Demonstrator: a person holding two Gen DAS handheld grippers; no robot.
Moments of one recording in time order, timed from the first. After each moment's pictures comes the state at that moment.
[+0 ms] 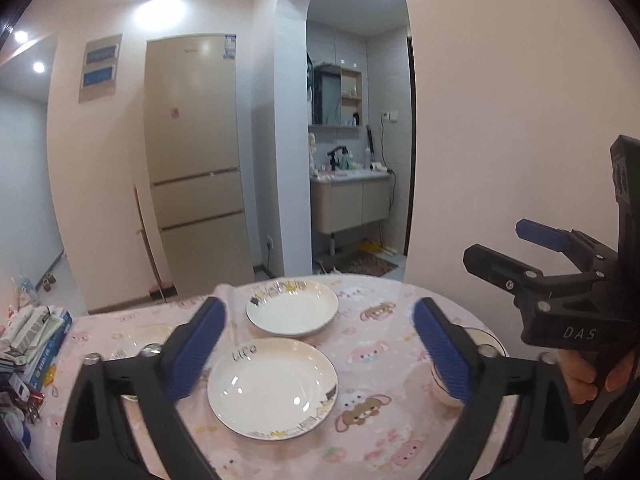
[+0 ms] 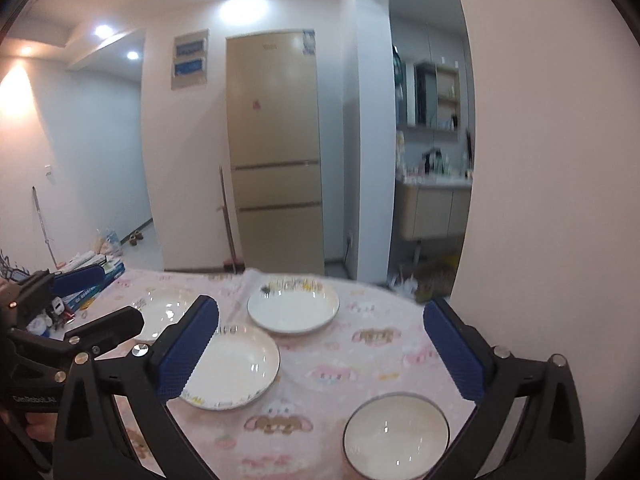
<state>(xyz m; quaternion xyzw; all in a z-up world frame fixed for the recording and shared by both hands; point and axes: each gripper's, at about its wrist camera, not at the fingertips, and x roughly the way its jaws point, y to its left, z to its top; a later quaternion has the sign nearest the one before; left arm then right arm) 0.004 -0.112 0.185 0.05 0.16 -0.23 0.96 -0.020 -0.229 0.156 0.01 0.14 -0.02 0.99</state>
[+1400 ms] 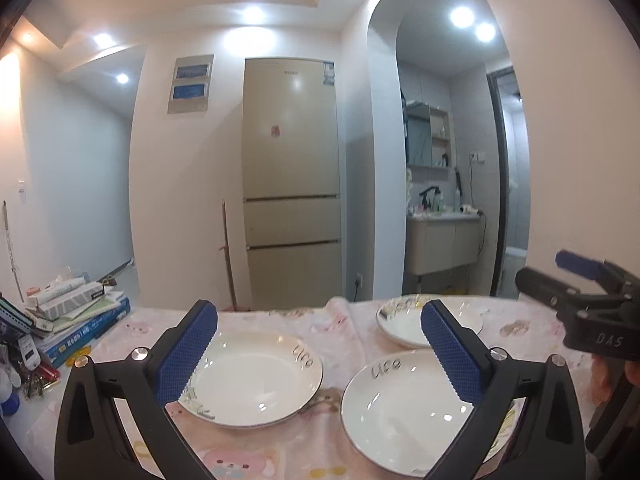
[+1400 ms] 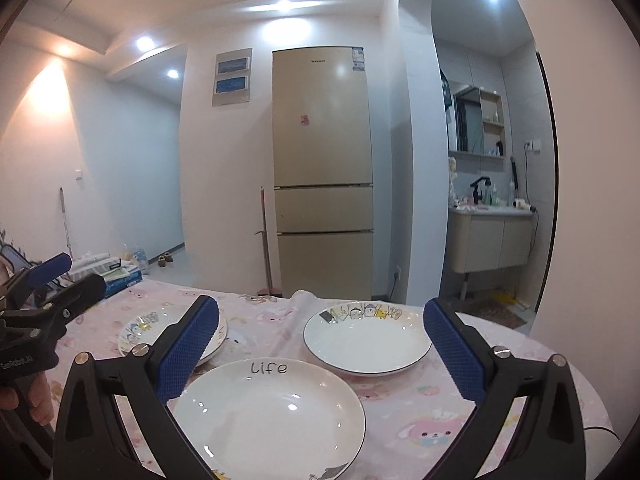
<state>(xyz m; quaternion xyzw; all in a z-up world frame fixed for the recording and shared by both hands) 0.095 0.003 0.054 0.01 0.08 -0.09 0.99 0.089 -0.152 0.047 0.00 0.08 0.05 1.00</state>
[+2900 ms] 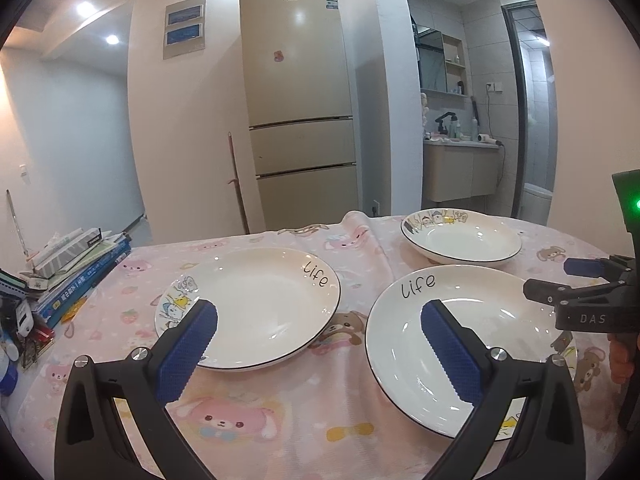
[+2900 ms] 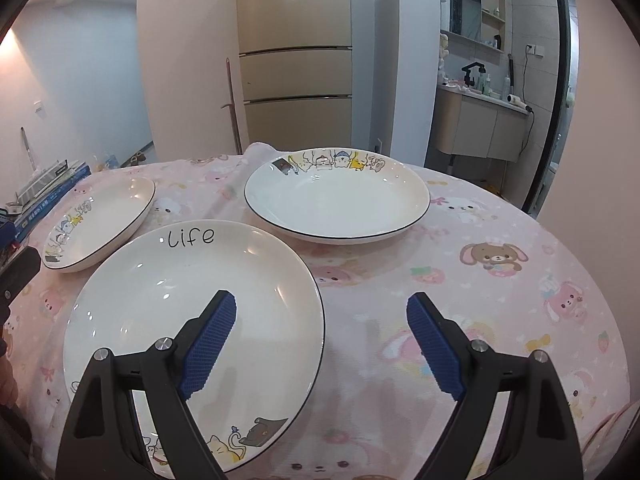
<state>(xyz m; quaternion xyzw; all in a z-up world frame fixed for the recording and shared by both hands) 0.137 -0.009 -0.003 0.05 0.21 -0.06 0.98 0.171 -0.180 -0.037 0.01 0.33 0.00 0.94</state>
